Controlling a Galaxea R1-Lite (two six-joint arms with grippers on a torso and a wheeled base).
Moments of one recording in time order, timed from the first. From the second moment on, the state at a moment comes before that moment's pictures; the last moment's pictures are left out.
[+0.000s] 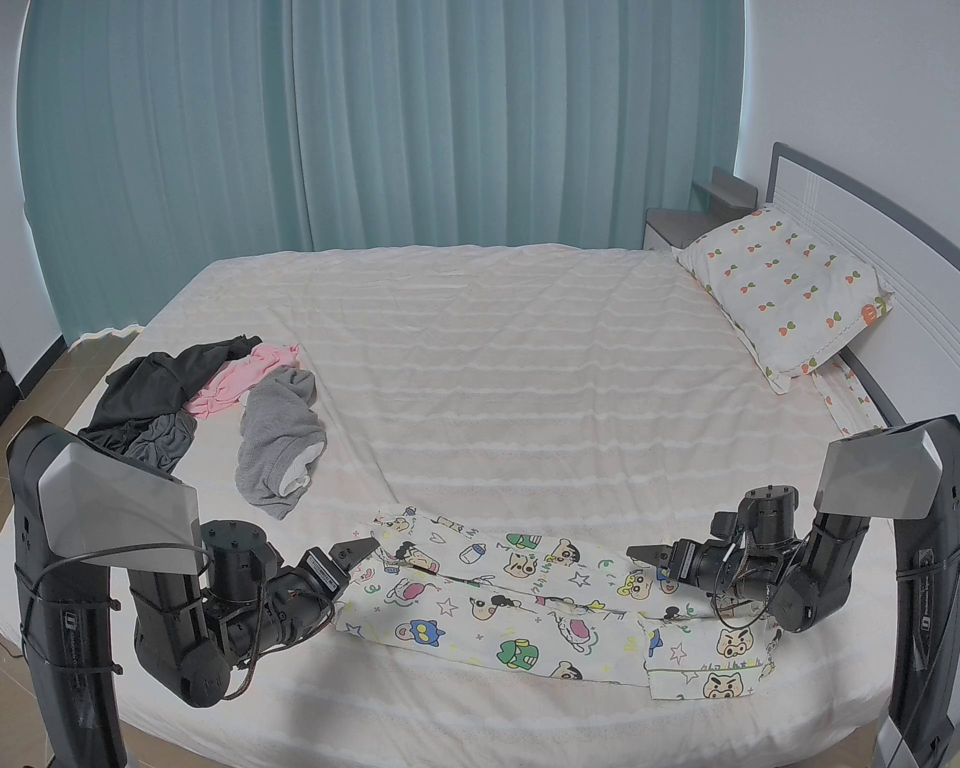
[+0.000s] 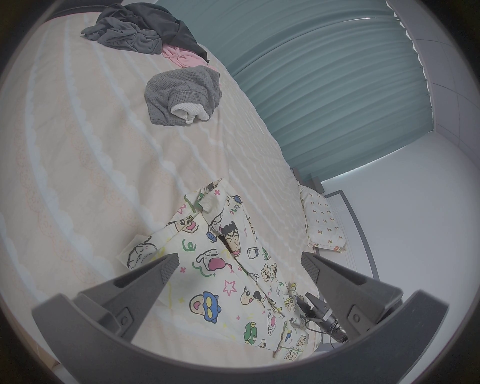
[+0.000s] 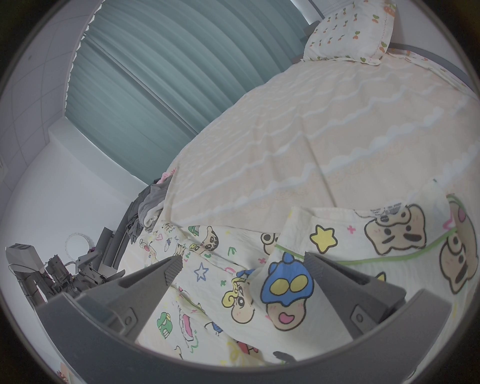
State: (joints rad) left arm -0.32 2.30 -0.31 -1.54 -0.13 -1.05; right arm 0.20 2.44 -0.63 -1.23 0.35 0.51
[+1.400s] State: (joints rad) left arm -0.27 2.30 -0.87 -0.81 -0.08 -0.81; right arm 0.07 2.37 -0.26 -1.55 0.34 0.52
